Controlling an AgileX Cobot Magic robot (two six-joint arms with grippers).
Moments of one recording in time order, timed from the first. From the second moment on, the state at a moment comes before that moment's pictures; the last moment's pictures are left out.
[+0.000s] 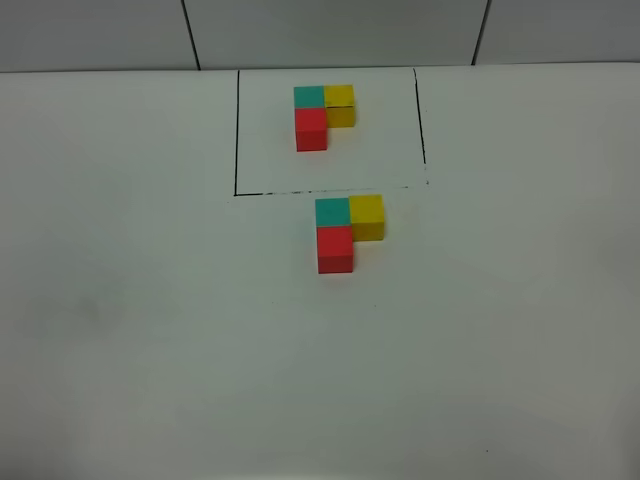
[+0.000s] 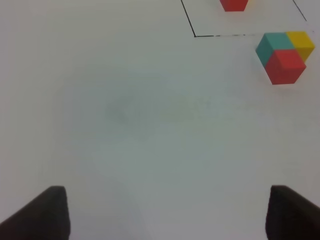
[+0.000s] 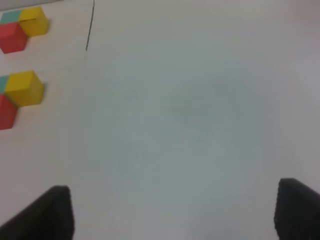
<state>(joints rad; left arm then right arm) -0.12 0.00 -0.50 -0.08 1.07 -0.05 -0.02 0.01 -0.50 0.00 1.05 0.09</state>
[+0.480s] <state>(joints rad) -0.12 0.00 -0.50 -0.08 1.07 -0.06 -0.02 0.01 -0.50 0.00 1.05 0.08</state>
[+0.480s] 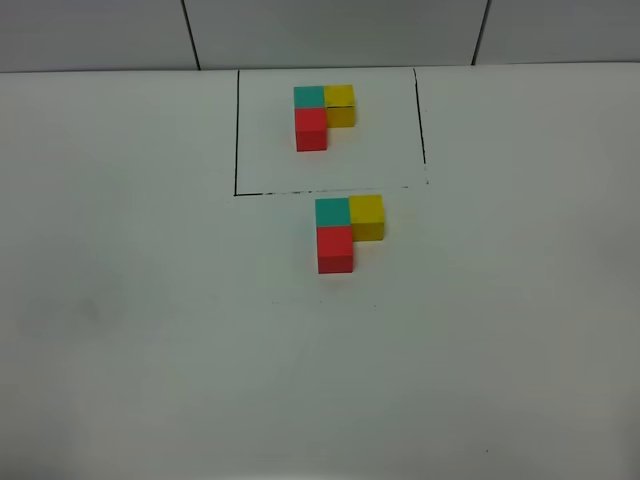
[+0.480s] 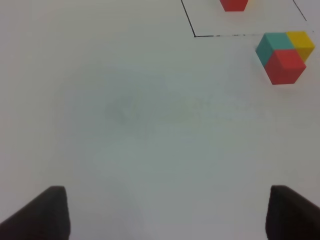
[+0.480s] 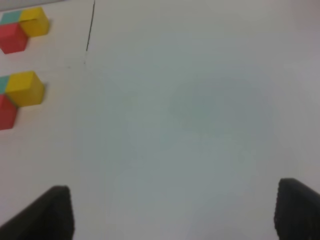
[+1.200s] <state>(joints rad) -0.12 0.00 -0.50 -0.08 1.07 -0.06 -0.02 0.01 -0.50 0.00 1.05 0.08</state>
